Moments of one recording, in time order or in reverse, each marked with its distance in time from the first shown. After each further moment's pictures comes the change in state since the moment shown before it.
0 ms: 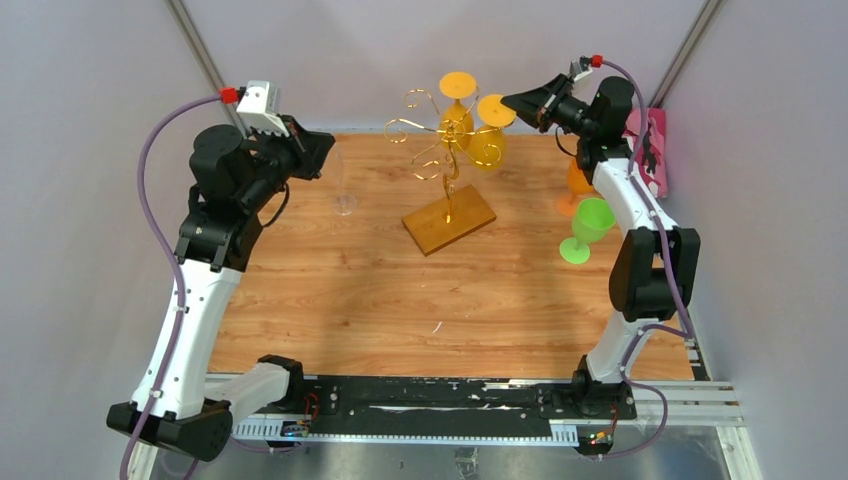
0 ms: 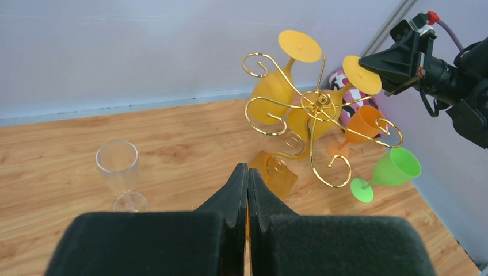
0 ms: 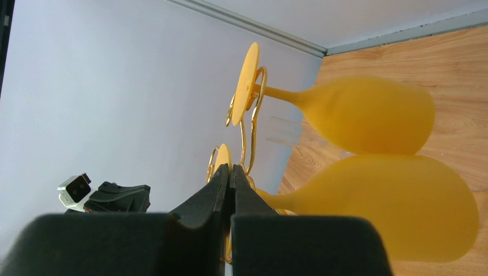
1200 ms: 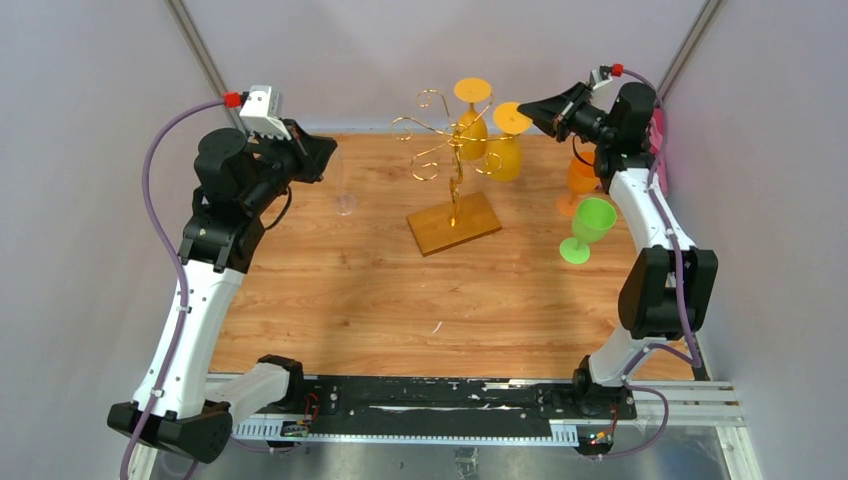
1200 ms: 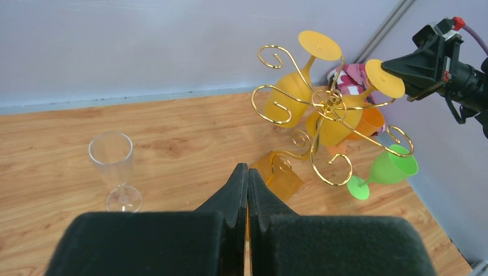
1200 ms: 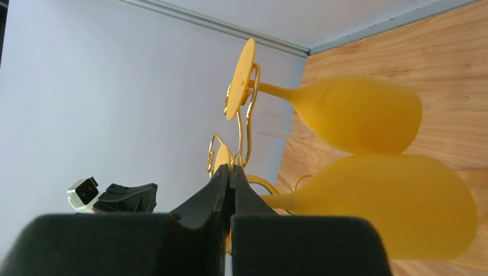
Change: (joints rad) left arm 0.000 -0.006 -0.037 0.015 0.004 -0.024; right arm -0.059 -0.127 -0.084 -0.127 0.001 -0.040
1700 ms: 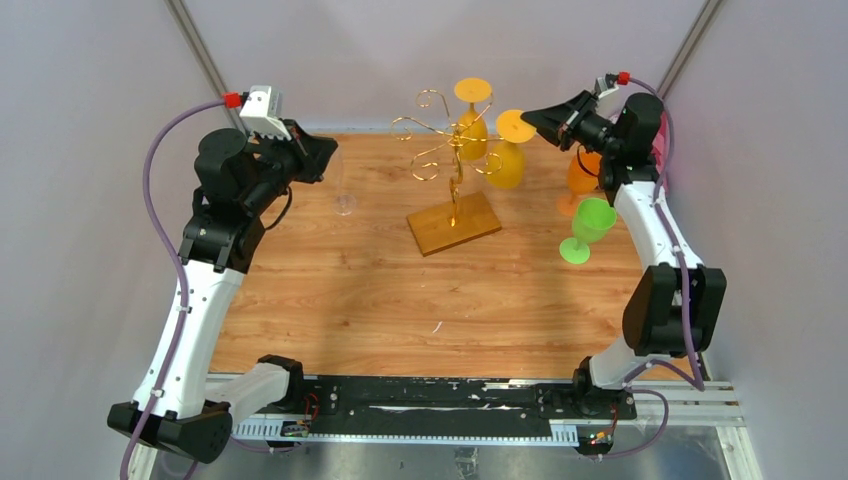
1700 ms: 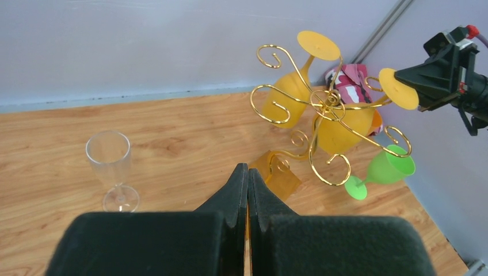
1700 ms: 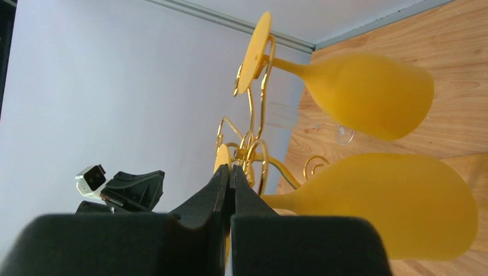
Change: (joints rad) left arm 0.000 -0.002 -0.003 0.001 0.003 -0.007; right arm -0.019 -0.082 -0.102 0.022 -0.005 0.015
